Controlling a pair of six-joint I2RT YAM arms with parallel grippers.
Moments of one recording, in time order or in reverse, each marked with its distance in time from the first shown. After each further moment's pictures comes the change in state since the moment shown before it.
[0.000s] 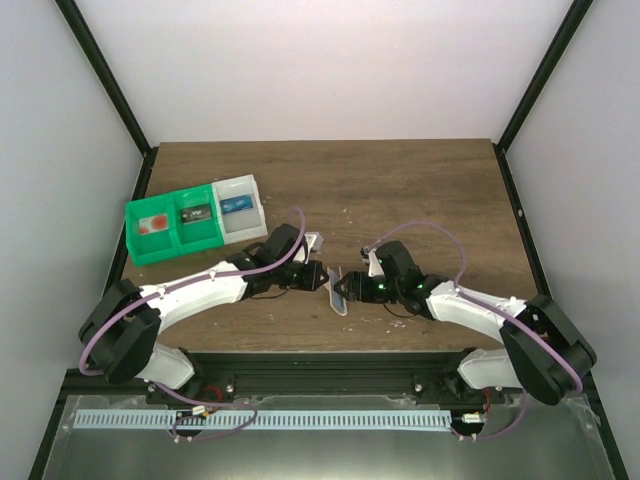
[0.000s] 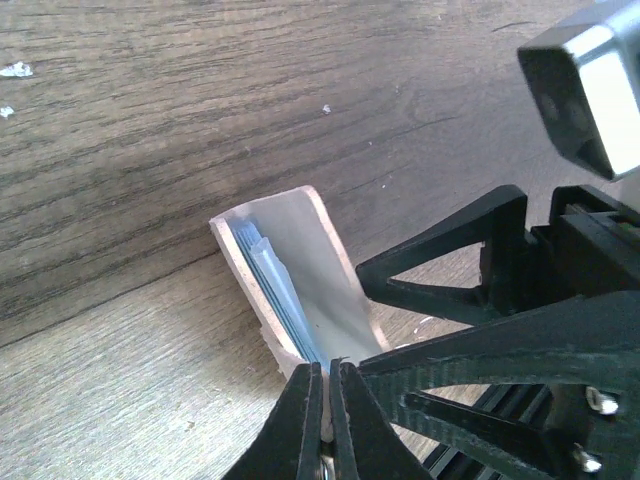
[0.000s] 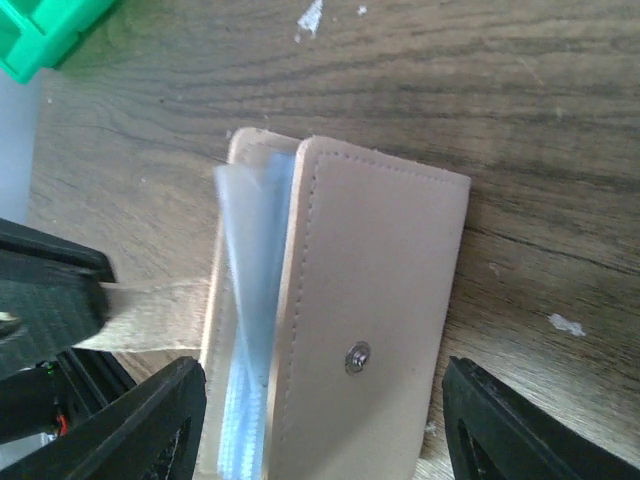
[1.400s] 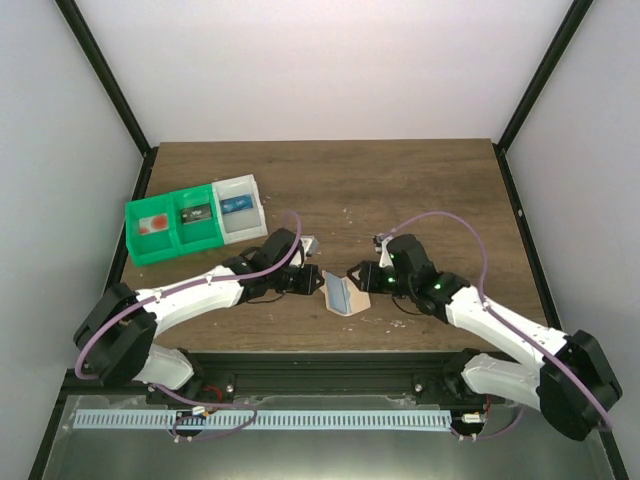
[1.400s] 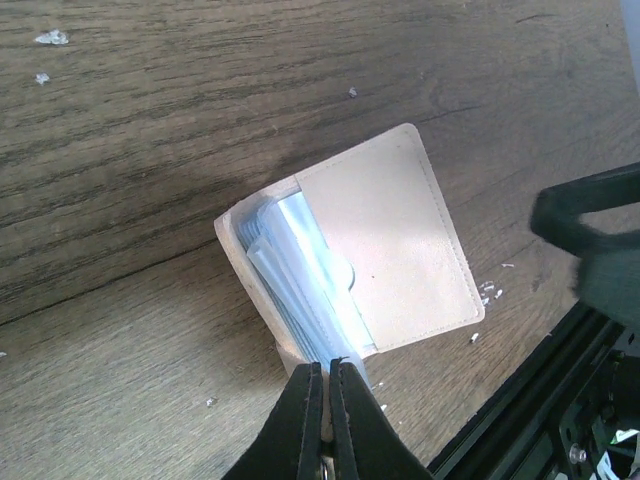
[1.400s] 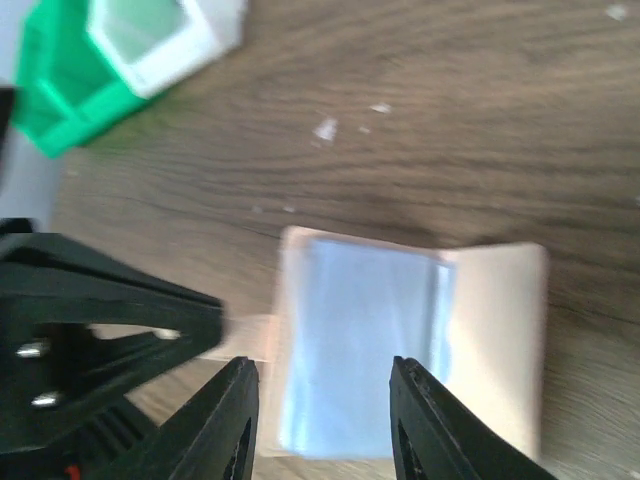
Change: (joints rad) left arm 0.000 -0.031 -0.049 0.004 -0.020 -0.010; right arm 0.002 -0.184 0.078 -0.244 0.177 -0.007
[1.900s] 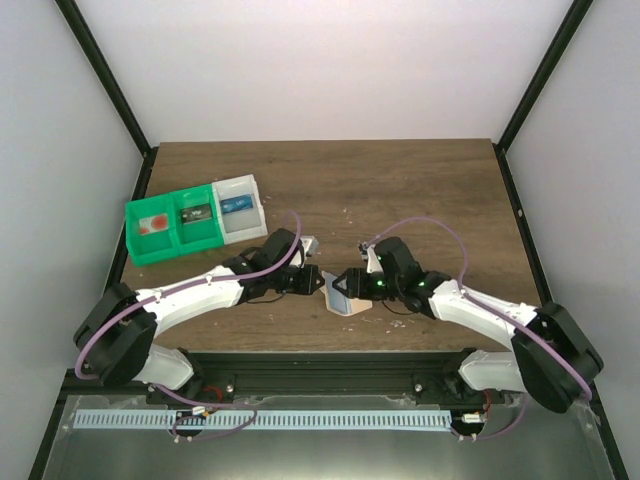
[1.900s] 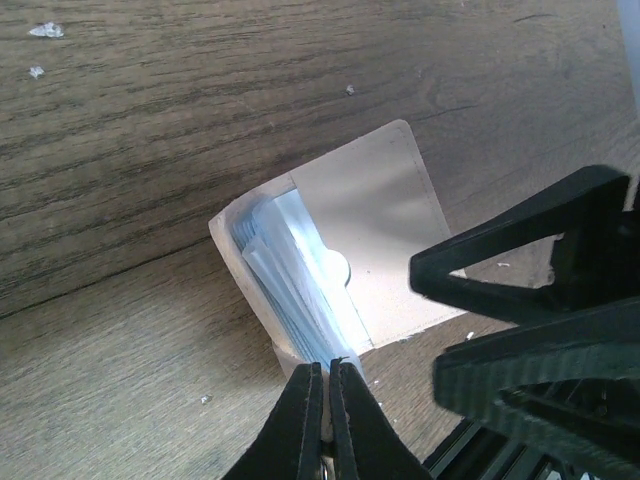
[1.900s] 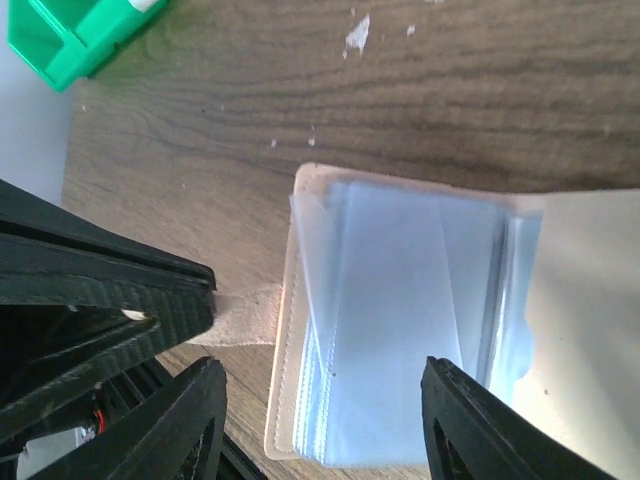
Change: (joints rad) left arm 0.000 0.000 0.000 0.002 0.009 -0.012; right arm 0.016 0.124 -0.024 0.161 -0.165 0.035
